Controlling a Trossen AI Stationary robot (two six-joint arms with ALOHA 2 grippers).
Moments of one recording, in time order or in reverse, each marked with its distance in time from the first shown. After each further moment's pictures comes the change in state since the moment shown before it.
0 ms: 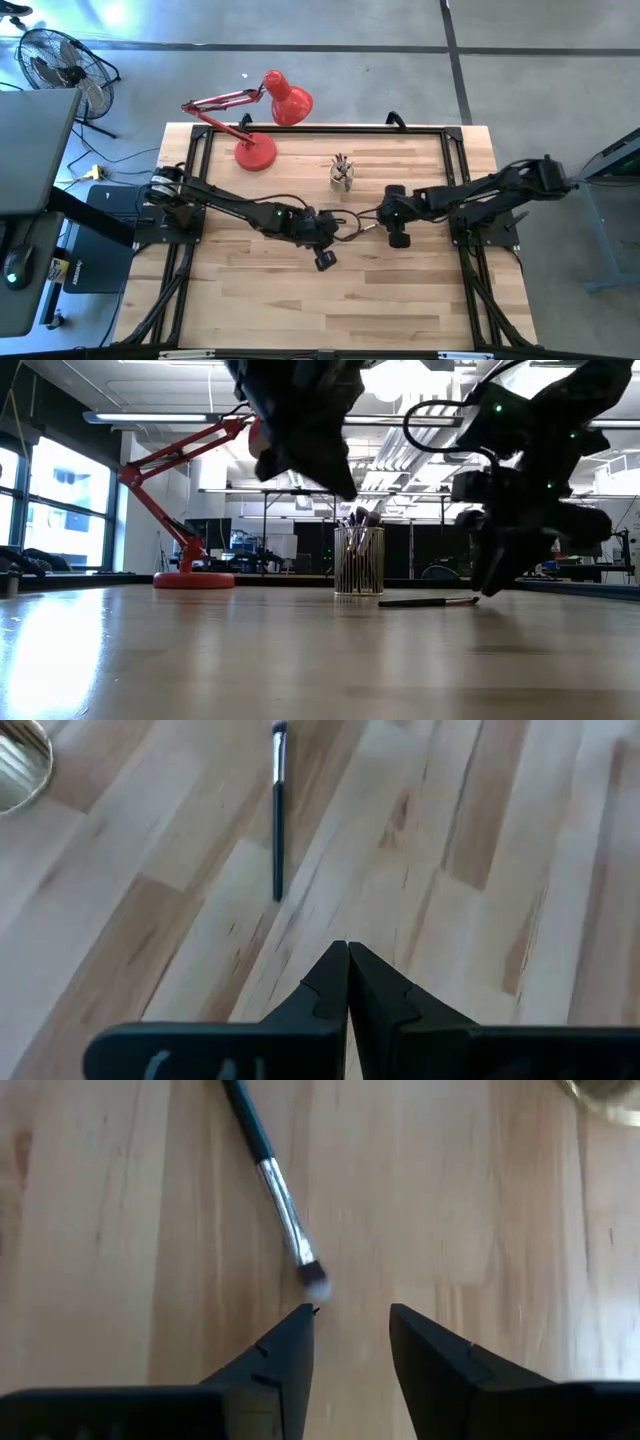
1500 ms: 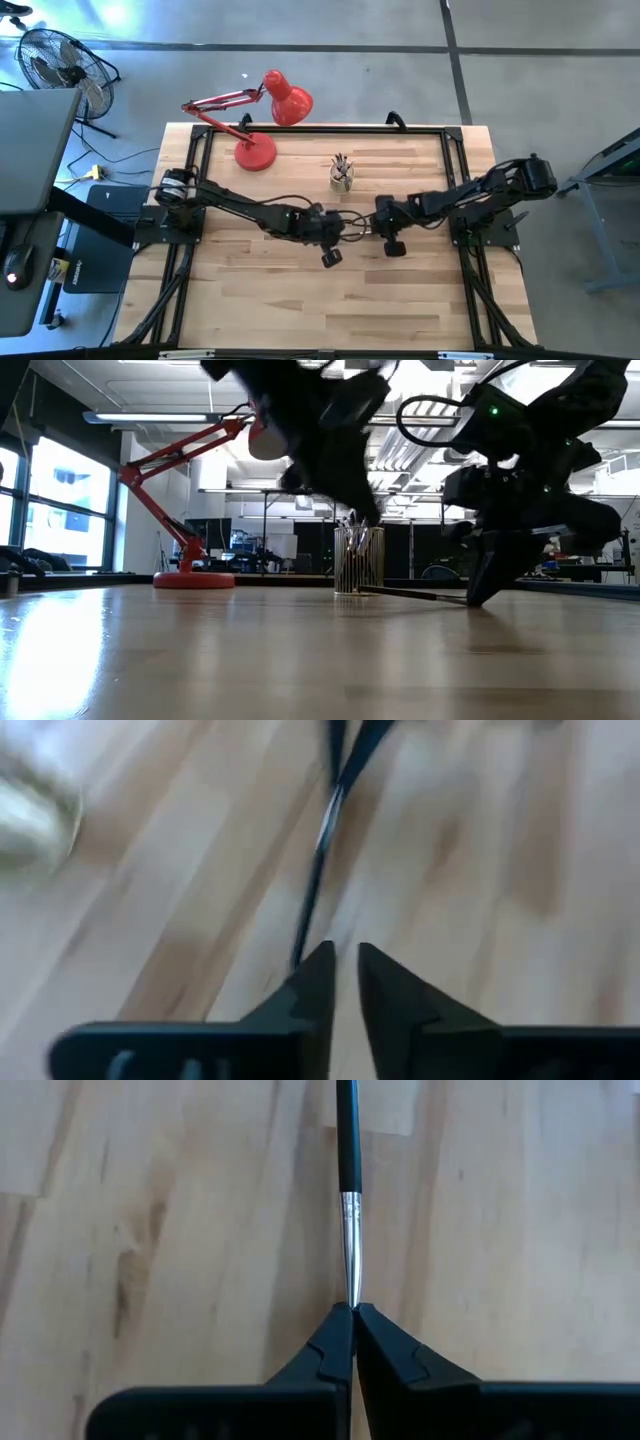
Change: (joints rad) left arm 0.020 0.078 -0.006 0.097 -0.080 0.107; right arm 0.043 0.132 -0.002 0.198 -0.160 -0.010
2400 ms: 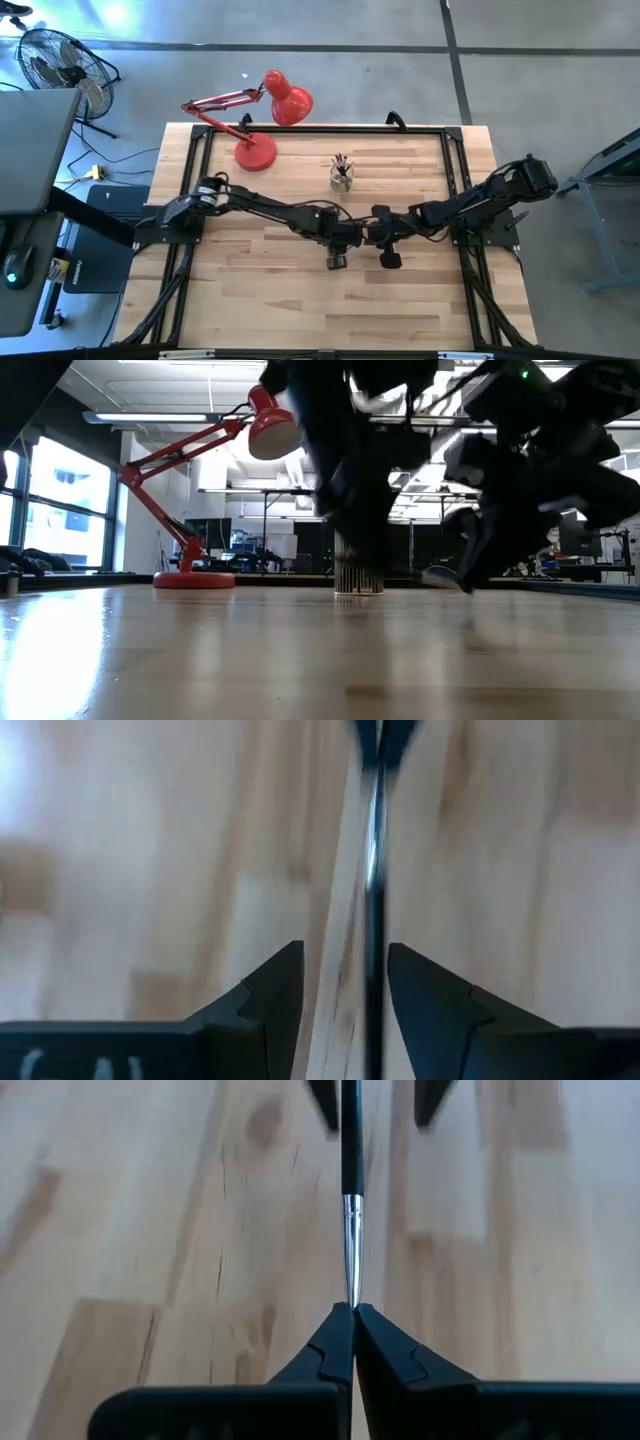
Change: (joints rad) left arm 0.051 0.266 0.363 -0.338 0.107 0.253; right arm 0.134 -0.003 0.000 0.175 0.055 0.164
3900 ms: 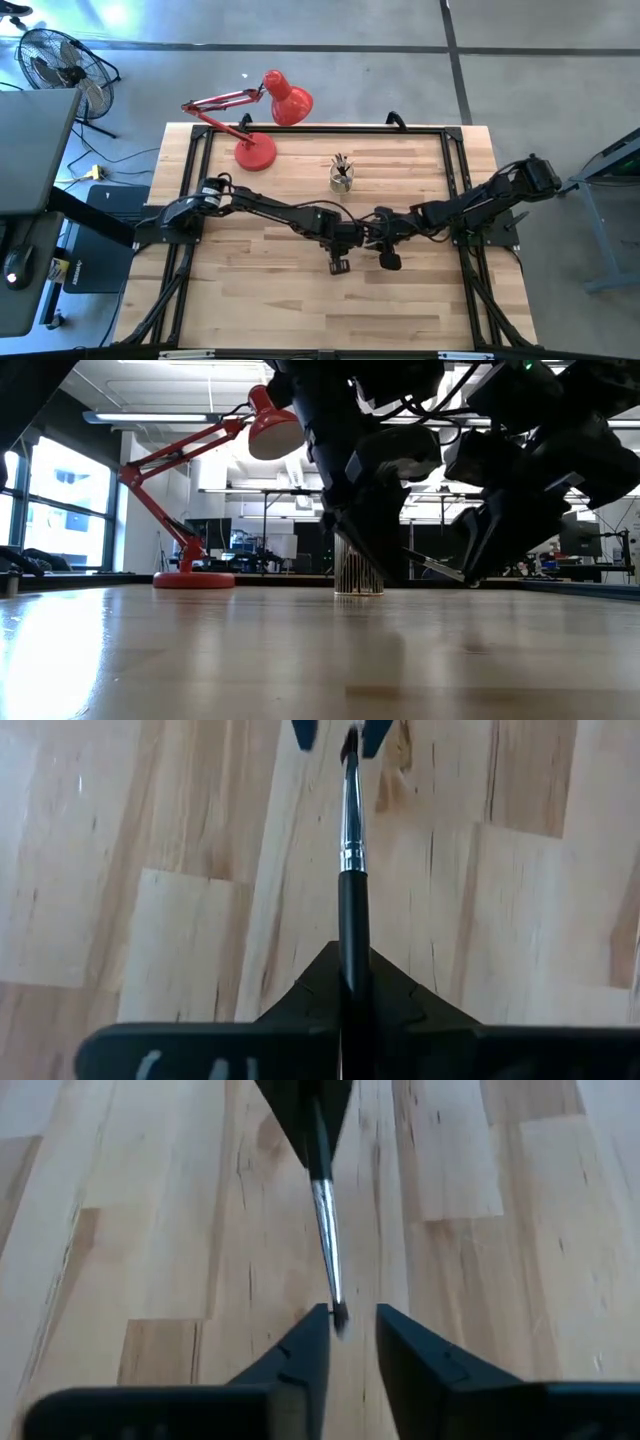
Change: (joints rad) left arm -0.001 0.031 0.004 0.037 0.159 -0.067; right arm 0.016 -0.032 0.003 -0.032 -0.032 0.164
